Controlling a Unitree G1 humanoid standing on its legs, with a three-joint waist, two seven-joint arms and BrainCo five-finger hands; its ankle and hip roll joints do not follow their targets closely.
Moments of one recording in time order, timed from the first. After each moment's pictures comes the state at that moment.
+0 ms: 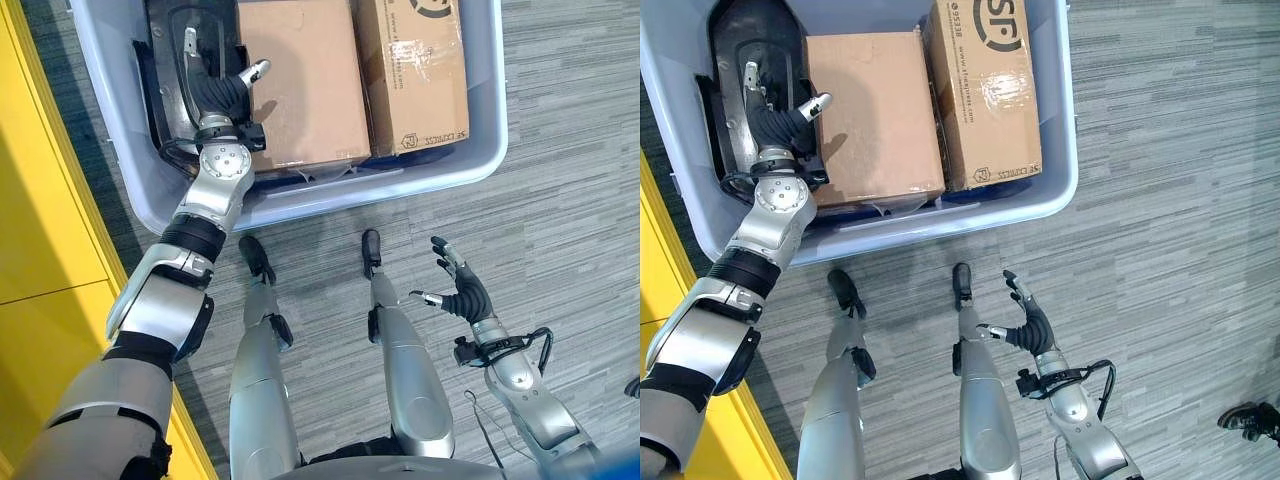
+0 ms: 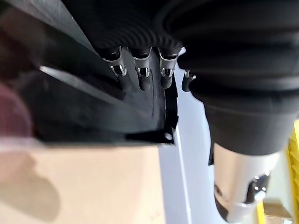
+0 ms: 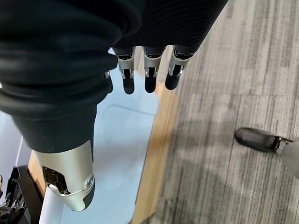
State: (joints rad) left arm -1.08 0.50 -0.37 0.76 -0.47 -0.25 0.56; right arm 0.10 -0.45 0.33 -0.06 0.14 -0.20 -0.20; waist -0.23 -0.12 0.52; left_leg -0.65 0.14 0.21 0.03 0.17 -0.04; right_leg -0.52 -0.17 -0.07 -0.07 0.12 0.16
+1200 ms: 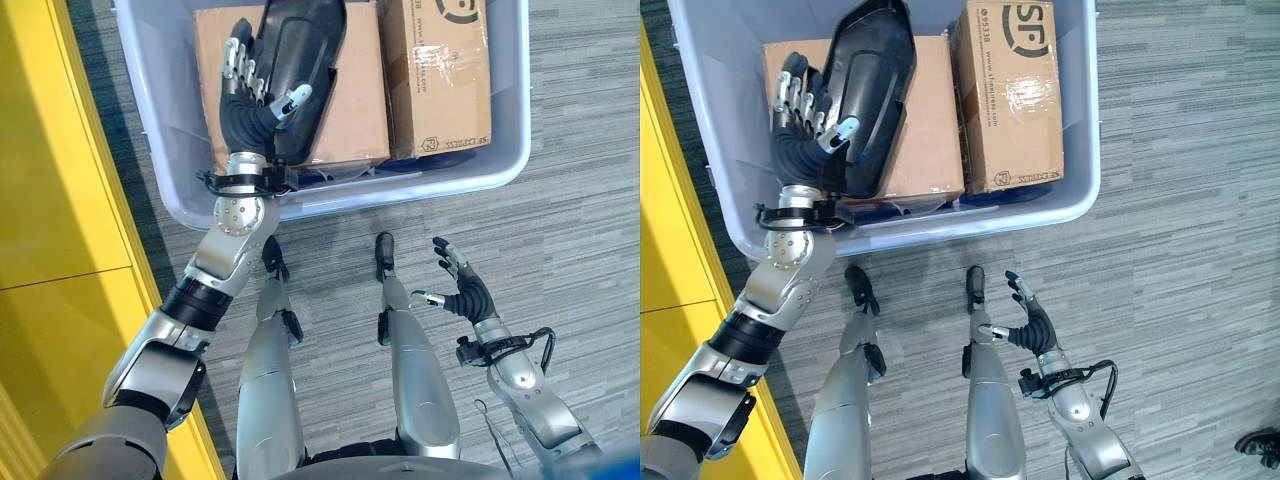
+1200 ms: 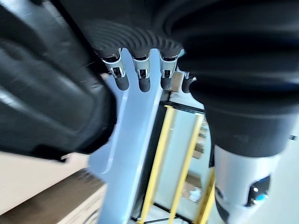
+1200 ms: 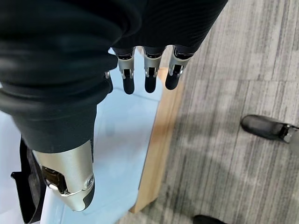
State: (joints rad) left arm -0.67 0.53 -0.31 -0.01 -0.57 -0.31 0.49; right arm 0.10 -0.45 0.30 -0.06 0.13 -0.19 -0.18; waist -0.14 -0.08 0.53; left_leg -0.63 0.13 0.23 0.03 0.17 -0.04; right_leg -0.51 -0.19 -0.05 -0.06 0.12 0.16
